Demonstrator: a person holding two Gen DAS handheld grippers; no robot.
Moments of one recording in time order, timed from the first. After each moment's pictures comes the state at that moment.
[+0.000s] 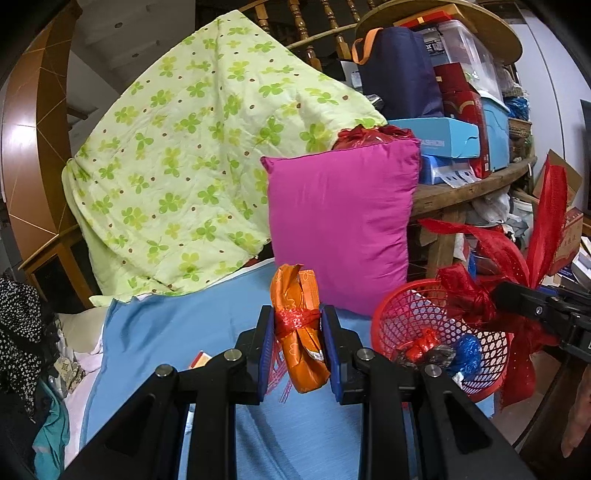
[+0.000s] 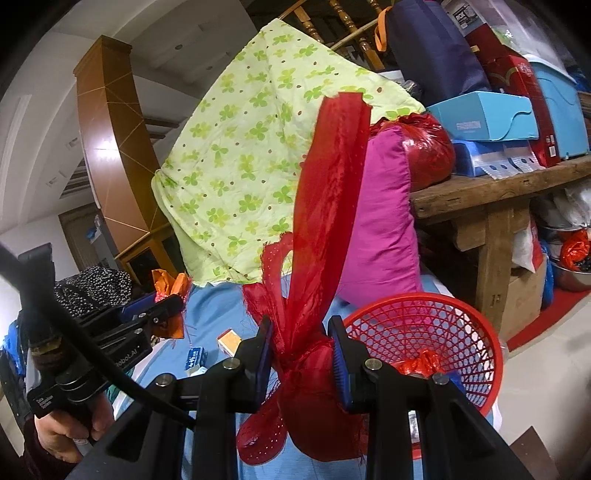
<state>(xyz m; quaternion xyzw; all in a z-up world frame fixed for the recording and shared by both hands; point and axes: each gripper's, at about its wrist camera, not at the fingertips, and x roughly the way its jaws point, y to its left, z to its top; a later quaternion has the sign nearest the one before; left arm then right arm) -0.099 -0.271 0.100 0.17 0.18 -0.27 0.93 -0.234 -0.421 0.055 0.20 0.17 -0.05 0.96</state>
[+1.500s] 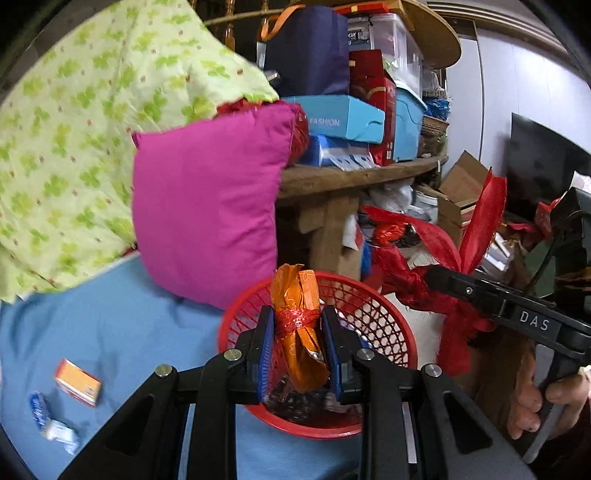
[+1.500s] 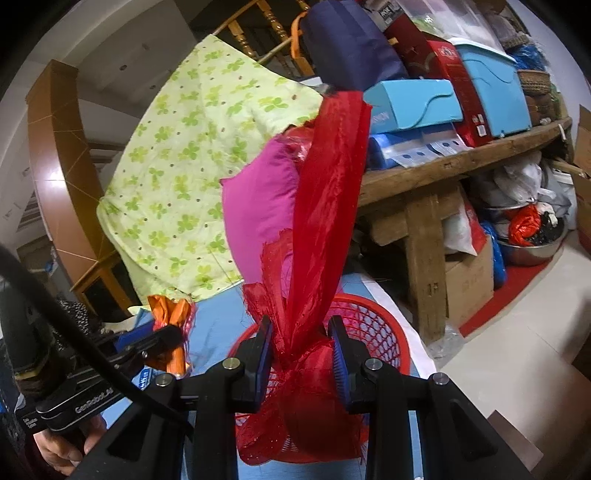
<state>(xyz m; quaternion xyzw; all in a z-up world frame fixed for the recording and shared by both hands) -0.099 -0.360 0.055 0.13 0.25 -0.47 0.84 -0.268 -0.497 0.026 0.24 0.17 -0.17 0.94</state>
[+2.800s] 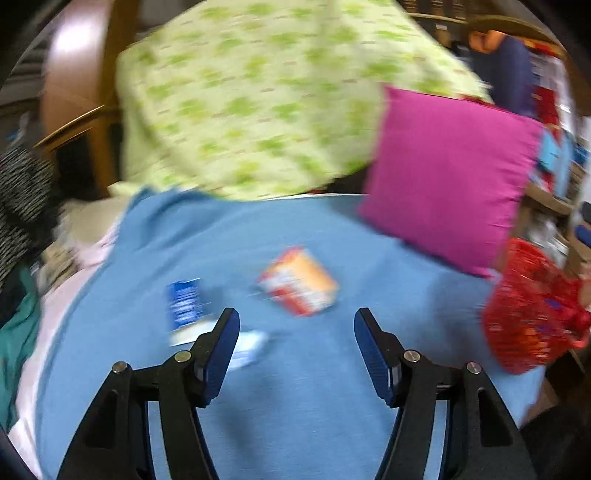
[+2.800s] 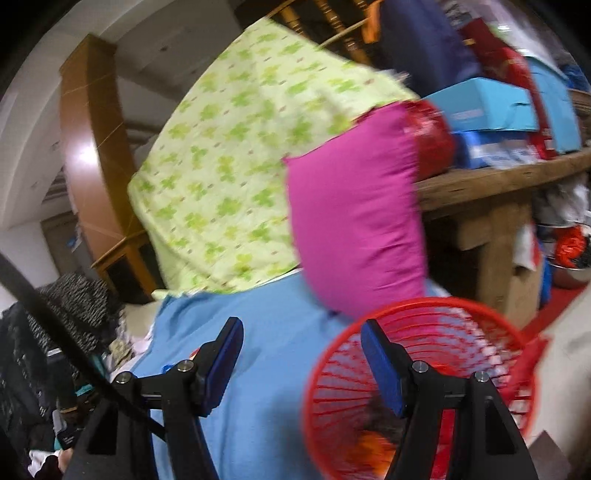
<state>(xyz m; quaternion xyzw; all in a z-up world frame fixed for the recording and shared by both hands) 0.026 -0.086 -0.029 0.04 0.29 -0.18 0.94 -0.142 -0.396 0.026 0.19 0.17 -0.08 0.96</state>
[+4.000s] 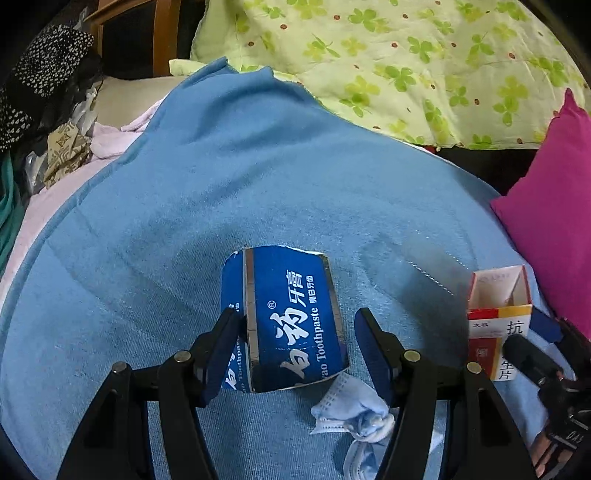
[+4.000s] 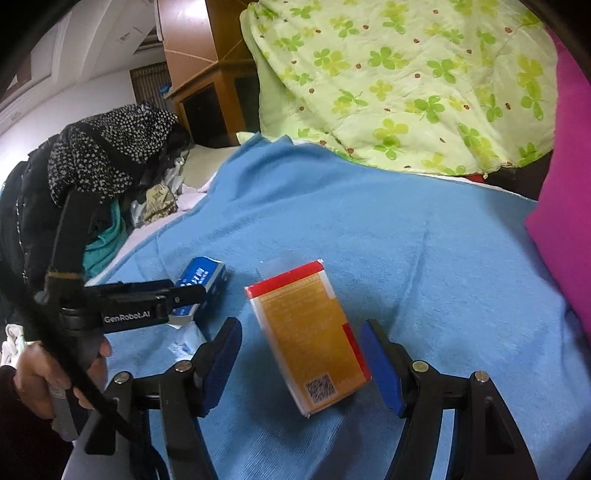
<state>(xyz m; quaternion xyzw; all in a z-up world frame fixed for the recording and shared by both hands) 0.220 -0.042 -0.132 -0.06 0.45 -0.07 0.89 0.170 -0.244 -0.136 0.03 0.36 0.15 0.92</state>
